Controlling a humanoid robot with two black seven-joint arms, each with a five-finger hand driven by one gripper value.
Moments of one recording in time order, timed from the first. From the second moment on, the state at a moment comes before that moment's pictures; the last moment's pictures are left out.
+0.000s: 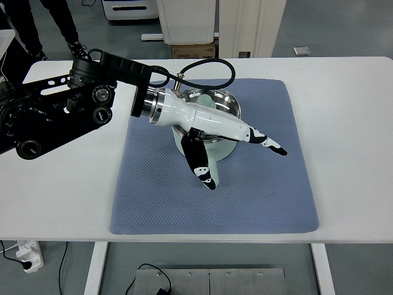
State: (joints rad) left arm -1.25 0.38 -0.35 -1.36 1.40 -0.61 -0.40; right arm 0.01 0.00 0.44 0.16 -0.36 -0.11 -0.05
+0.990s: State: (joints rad) left arm -1.42 0.34 -0.04 -1.37 1.52 -0.61 -0.41; right arm 0.01 0.00 0.44 0.16 -0.36 -0.11 -0.05
